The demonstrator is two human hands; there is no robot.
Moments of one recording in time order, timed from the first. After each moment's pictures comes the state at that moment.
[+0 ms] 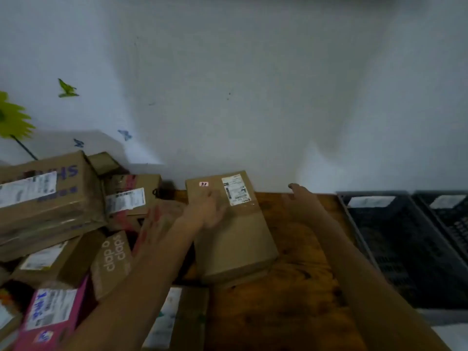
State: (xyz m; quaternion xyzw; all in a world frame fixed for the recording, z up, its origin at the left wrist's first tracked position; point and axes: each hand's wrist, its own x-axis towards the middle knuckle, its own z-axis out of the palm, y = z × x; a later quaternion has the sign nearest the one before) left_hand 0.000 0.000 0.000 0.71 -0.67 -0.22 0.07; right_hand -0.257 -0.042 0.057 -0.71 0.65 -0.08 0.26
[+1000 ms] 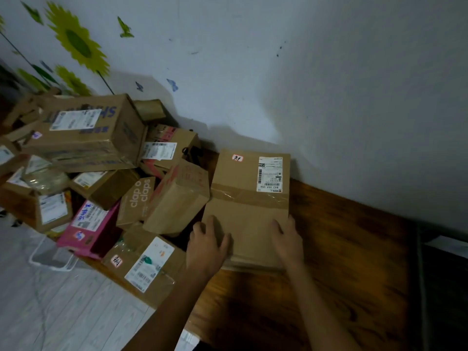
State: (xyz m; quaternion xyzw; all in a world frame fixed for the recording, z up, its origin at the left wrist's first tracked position) left_hand -0.109 0.073 -0.098 0.92 -0.30 -0.22 0.14; right_hand -0.248 -0.071 -0.102 -0.62 0.58 -0.09 0.52
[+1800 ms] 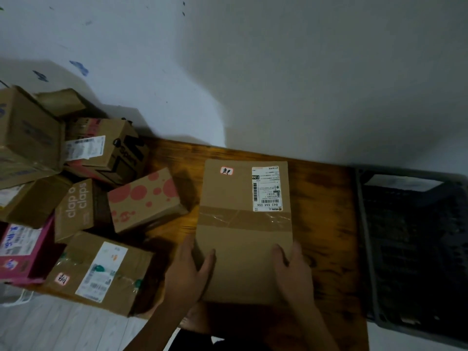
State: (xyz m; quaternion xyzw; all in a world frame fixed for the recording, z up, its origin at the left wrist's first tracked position) left_hand -0.199 0.098 -0.112 0.86 -0.34 -0.27 0.25; right_hand -0.401 -0.004 -0.112 -0.57 0.67 -0.12 0.45
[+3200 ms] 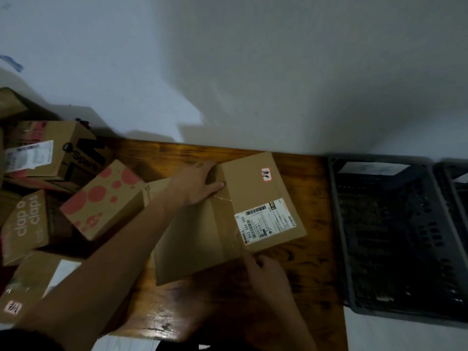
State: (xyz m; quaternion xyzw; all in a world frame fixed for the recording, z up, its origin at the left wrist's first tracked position) left_hand -0.156 -0.122 -0.077 0.74 -0.63 -0.24 -0.02; right_hand -0.404 -0.011 -0.088 -0.48 0.68 -0.01 0.56
